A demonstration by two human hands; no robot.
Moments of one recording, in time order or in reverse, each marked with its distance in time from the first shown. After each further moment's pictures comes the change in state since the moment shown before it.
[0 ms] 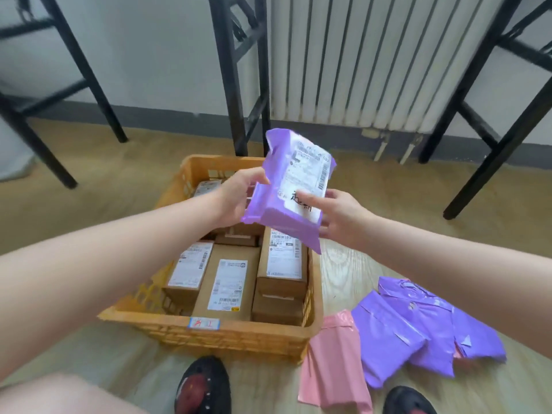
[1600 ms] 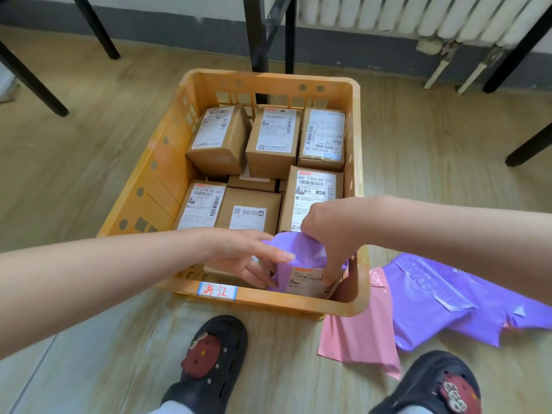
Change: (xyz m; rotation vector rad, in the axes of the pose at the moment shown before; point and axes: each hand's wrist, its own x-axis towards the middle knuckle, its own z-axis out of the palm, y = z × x) left_hand -0.008 -0.145 -0.057 0.282 -0.425 -0.615; right_hand 0.035 0.067 0.047 -2.126 -0.788 -0.148
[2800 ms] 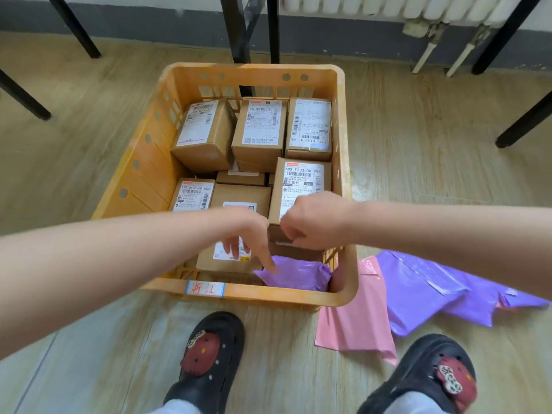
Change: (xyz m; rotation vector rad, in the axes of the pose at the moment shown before) left_hand 0.045 0.041 0.000 1.019 0.272 -0.461; right_hand 0.019 0.003 0.030 0.143 0.363 -0.051
